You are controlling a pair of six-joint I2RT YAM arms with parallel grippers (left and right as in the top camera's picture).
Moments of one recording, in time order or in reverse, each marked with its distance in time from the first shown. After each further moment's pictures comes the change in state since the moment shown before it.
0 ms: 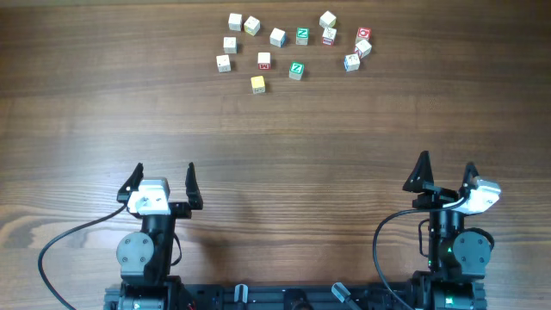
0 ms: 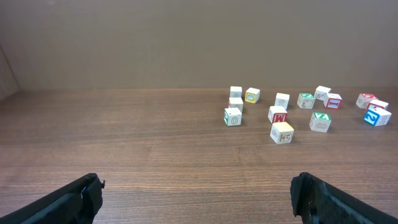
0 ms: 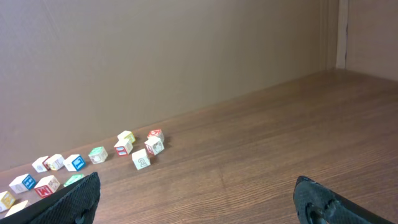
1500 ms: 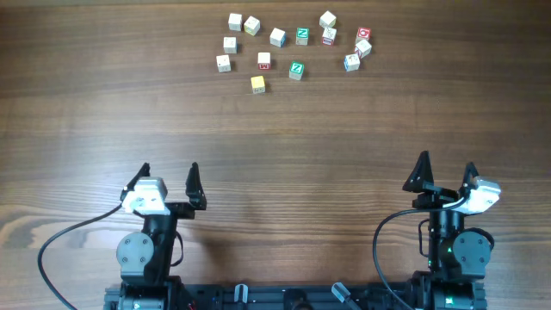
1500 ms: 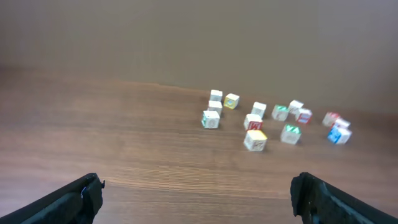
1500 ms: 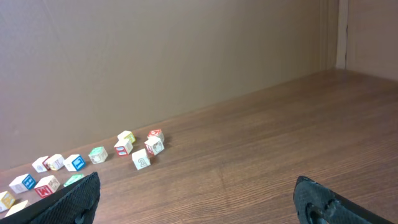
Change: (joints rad) left arm 0.000 0.000 0.000 0.004 0.059 -0.178; right arm 0.000 0.000 0.000 0.000 0.000 0.000
